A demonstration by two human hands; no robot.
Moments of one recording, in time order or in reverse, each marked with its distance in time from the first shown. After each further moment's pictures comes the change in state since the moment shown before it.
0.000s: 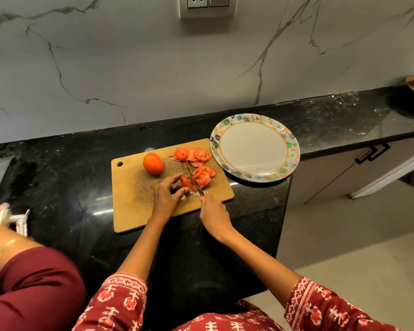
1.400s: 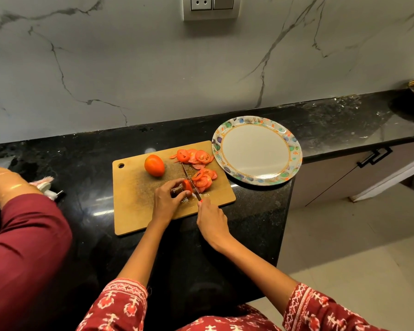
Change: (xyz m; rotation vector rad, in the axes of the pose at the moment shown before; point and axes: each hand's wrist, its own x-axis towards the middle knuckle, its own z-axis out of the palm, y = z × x) left_hand -0.004 0.002 -0.001 -0.026 0.025 0.023; right_hand -0.009 -0.014 0.002 -0.120 -0.034 0.005
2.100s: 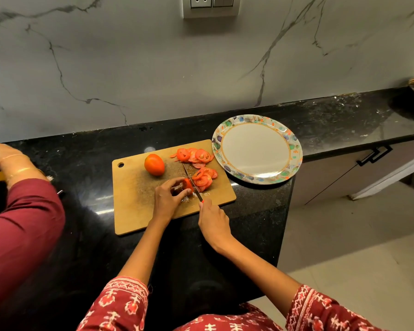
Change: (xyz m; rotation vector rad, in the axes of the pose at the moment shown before) left_hand 0.003 -0.001 0.001 -0.011 -0.016 -0.029; right_hand -0.002 0.002 0.004 -0.049 0.011 0.005
